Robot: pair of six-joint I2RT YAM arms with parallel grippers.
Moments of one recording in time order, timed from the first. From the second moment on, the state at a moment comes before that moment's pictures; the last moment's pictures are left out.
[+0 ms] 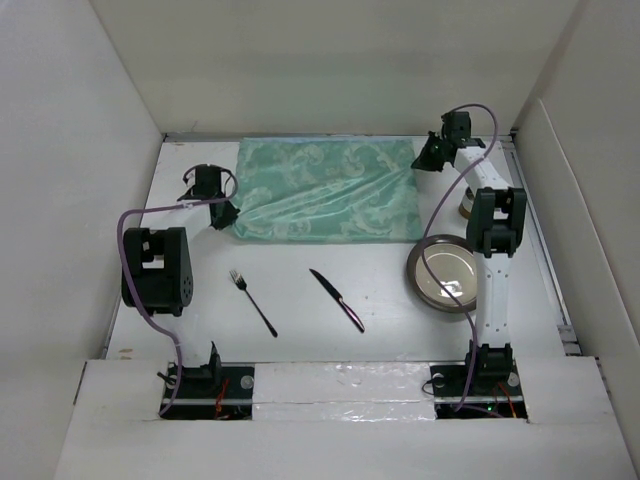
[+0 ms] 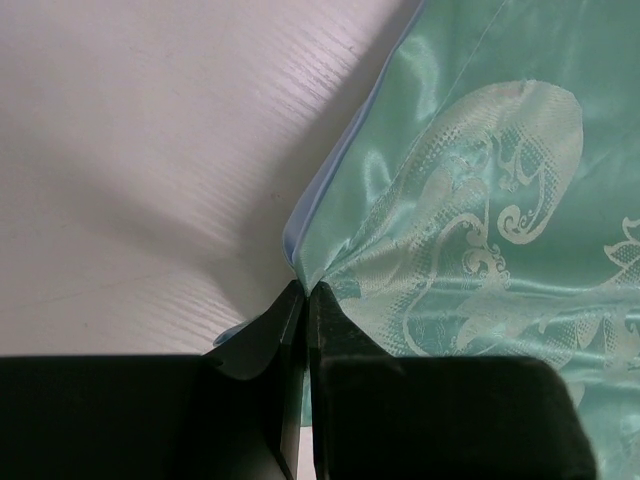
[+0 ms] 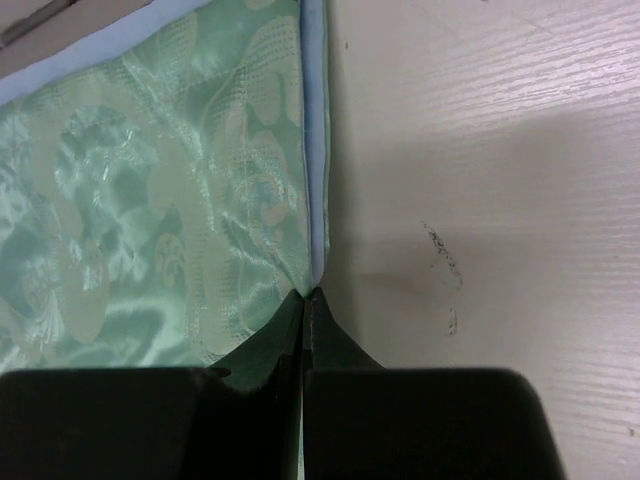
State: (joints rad) left arm -0.01 1.77 1.11 -0.28 -0.09 -0.65; right arm 0.00 2.50 2.22 -0.52 -0.25 0.44
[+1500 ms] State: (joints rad) left arm -0.14 0.61 0.64 -0.24 0.53 -0.51; right arm 0.09 0.56 0.55 -0.62 0.45 0.90
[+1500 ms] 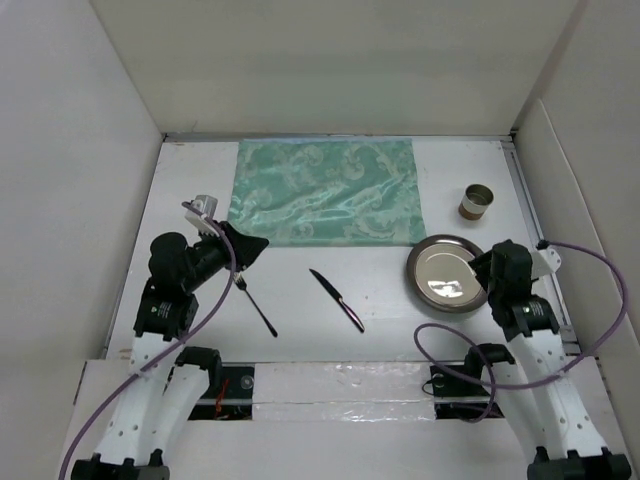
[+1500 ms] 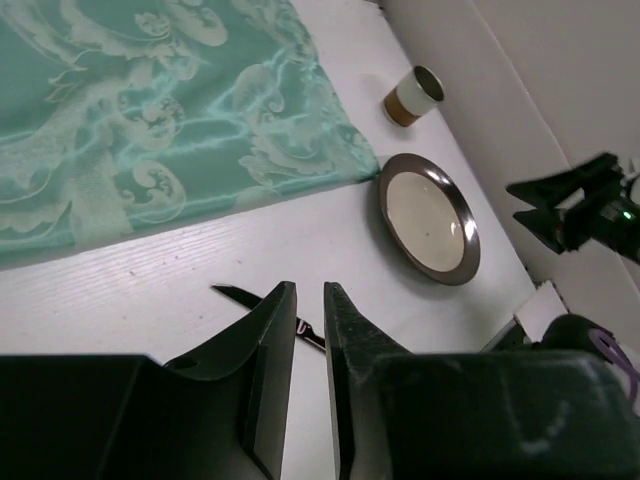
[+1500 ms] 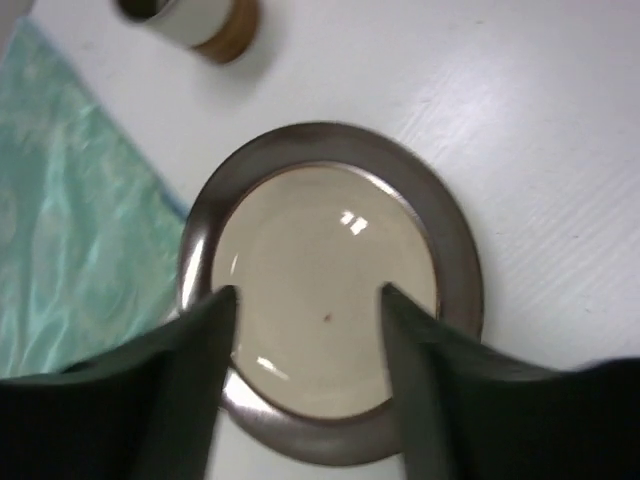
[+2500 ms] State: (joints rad) left arm -0.33 0.43 0.68 -0.29 0.40 -0.47; right arm -0.36 1.16 0.60 -0.53 0.08 0.71
